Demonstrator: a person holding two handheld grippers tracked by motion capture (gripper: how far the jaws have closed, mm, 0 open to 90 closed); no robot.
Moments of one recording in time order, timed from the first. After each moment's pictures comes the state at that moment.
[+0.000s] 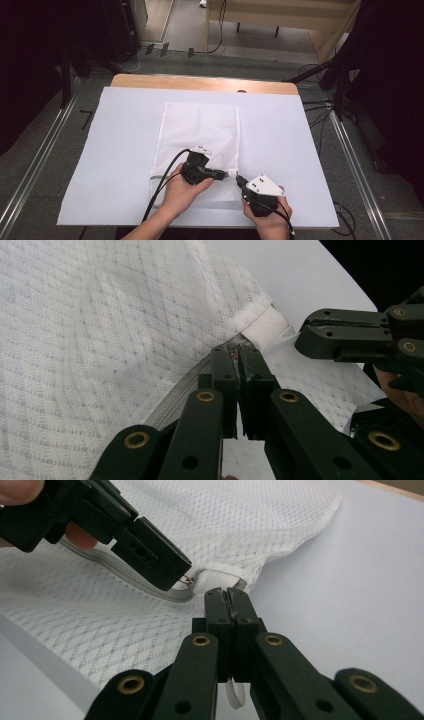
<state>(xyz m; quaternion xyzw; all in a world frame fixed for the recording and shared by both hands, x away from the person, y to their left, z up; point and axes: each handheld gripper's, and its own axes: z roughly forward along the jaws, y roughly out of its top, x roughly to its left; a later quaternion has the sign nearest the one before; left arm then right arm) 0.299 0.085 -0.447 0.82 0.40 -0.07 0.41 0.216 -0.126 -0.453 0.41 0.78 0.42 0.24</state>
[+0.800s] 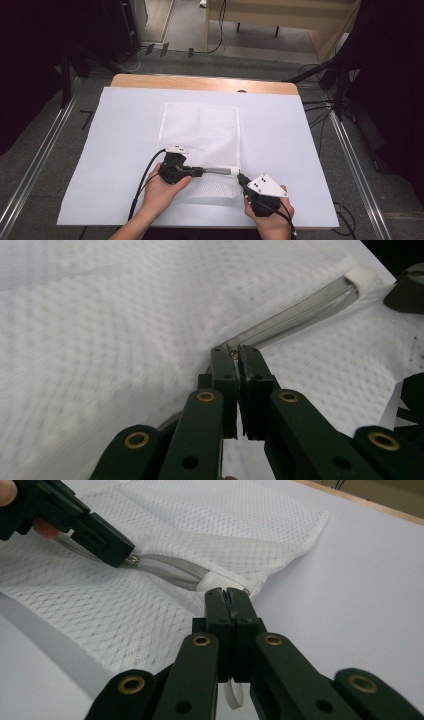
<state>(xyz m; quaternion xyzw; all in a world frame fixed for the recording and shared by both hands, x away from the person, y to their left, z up) 0.299 0.152 -0.456 0.80 0.44 -0.04 0.40 0.213 -0.127 -0.442 0.41 0.77 0.42 0.26</state>
